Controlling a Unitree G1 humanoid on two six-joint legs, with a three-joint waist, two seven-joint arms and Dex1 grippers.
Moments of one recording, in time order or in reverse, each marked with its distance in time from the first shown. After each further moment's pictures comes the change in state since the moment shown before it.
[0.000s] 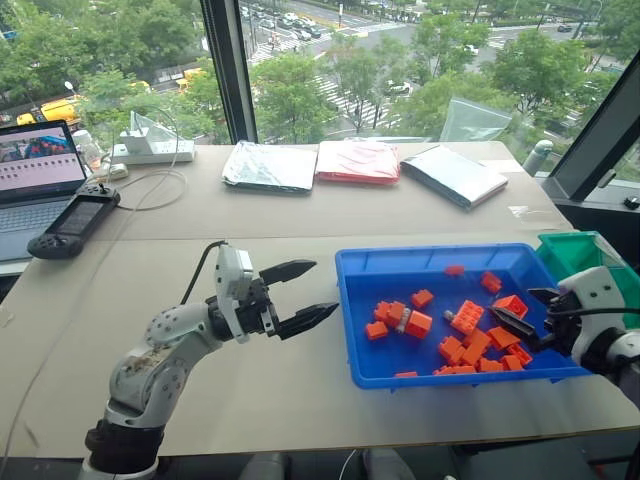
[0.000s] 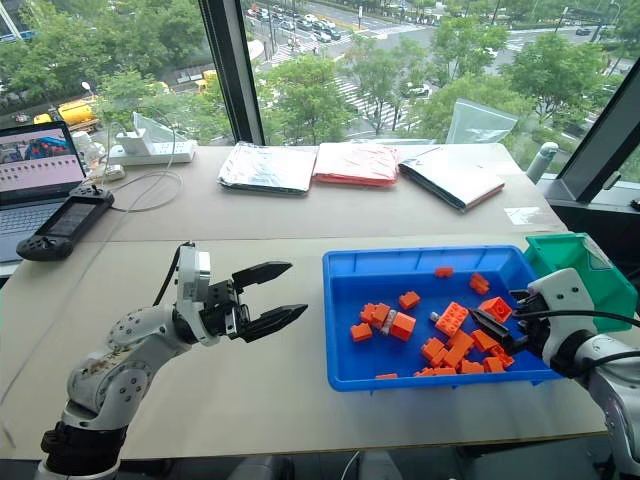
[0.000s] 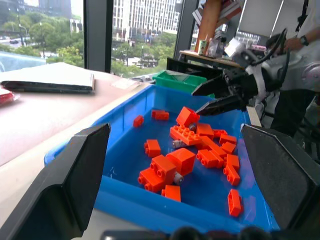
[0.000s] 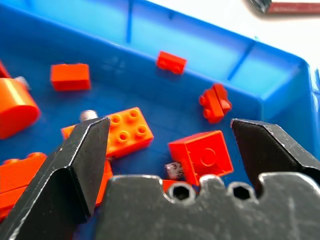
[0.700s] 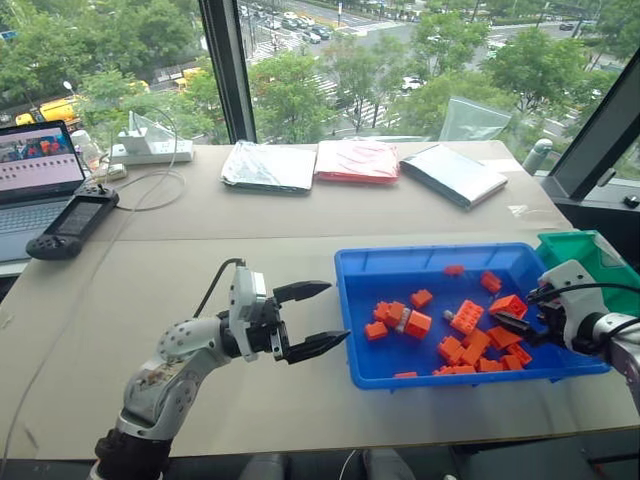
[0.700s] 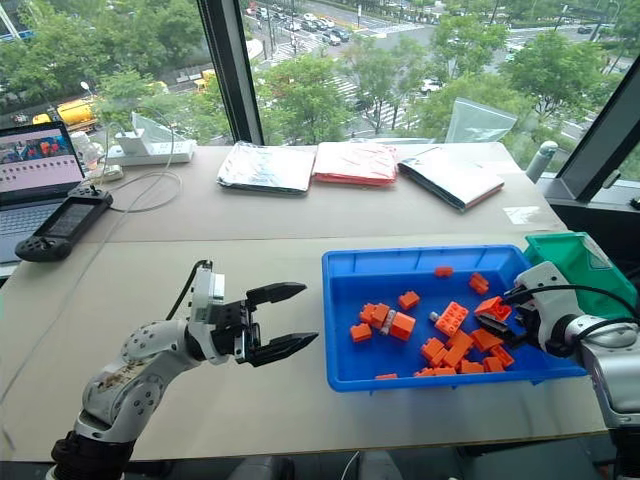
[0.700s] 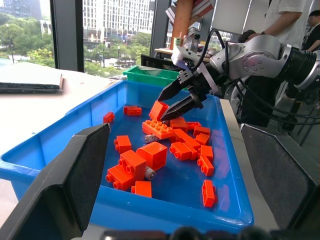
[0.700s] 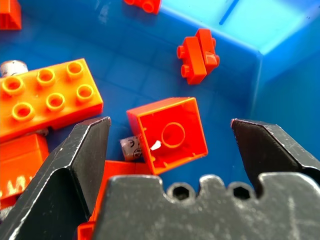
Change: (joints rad) left arm 0.038 -0.002 -0.064 0.003 0.040 -0.050 -0.042; right arm -0.167 -0.082 0.172 0.217 -0.105 0.031 0.074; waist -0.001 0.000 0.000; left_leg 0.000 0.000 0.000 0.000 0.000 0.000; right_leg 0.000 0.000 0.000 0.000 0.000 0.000
